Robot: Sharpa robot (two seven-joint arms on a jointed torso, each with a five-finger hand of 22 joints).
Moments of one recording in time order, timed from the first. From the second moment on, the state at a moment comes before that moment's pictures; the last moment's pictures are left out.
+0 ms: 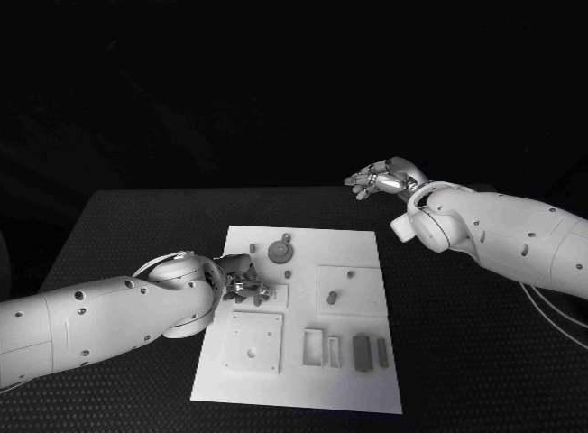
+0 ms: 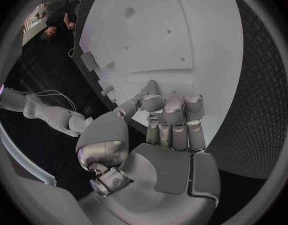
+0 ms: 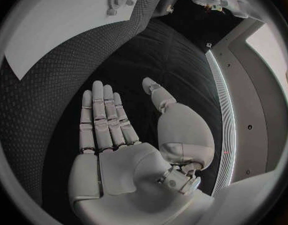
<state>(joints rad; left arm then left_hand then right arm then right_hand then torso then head) 1.23 -0.72 -0.24 1.50 -1.22 -0.15 -0.43 0.70 0.01 0.72 -0.13 0.05 1.19 0.00 0.34 0.67 1.40 -0.11 1.00 0.79 1.25 -0.20 1.39 0.66 0.09 1.01 -0.16 1.12 1.31 1.29 -0.64 -0.11 1.07 -0.53 -0.34 0.17 0.88 -0.10 0.43 -0.29 0.31 0.82 0.20 0.24 0.44 0.96 0.13 0.48 0.10 0.97 0.10 0.45 0.54 0.23 0.63 0.20 0.46 1.18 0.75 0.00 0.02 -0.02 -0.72</state>
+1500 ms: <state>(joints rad) 1.23 -0.71 -0.24 1.48 -1.29 -0.14 -0.42 0.73 -0.01 0.72 -0.13 0.05 1.19 0.00 0.34 0.67 1.40 -0.11 1.00 0.79 1.25 -0.20 1.39 0.65 0.09 1.01 -0.16 1.12 1.31 1.28 -0.64 -0.11 1.07 -0.52 -0.34 0.17 0.87 -0.10 0.43 -0.29 0.31 0.82 0.20 0.24 0.44 0.96 0.13 0.48 0.10 0.97 0.10 0.45 0.54 0.23 0.63 0.20 0.46 1.18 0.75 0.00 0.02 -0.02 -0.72</state>
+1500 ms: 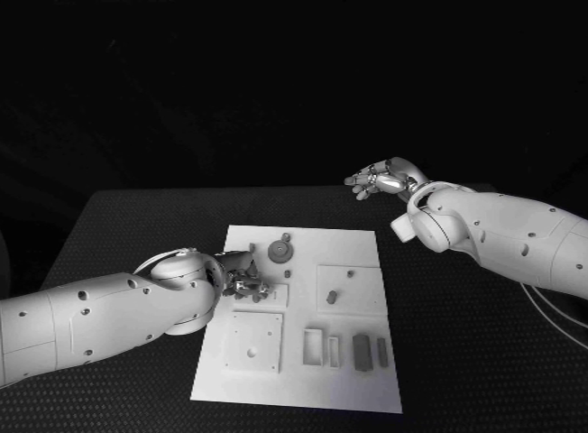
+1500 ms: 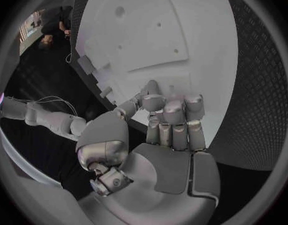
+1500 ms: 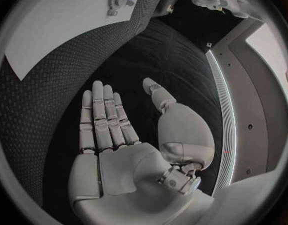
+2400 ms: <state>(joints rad) 1.23 -0.71 -0.24 1.48 -1.34 -0.14 -0.42 0.73 -0.01 0.72 -0.13 0.04 1.19 0.00 0.34 0.67 1.40 -0.11 0.99 0.79 1.25 -0.20 1.39 0.65 0.09 1.01 -0.16 1.12 1.31 1.28 -0.64 -0.11 1.07 -0.52 -0.34 0.17 0.87 -0.10 0.43 -0.29 0.32 0.82 0.20 0.24 0.44 0.96 0.13 0.48 0.09 0.97 0.10 0.45 0.54 0.23 0.63 0.20 0.46 1.18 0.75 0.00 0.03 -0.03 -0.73</state>
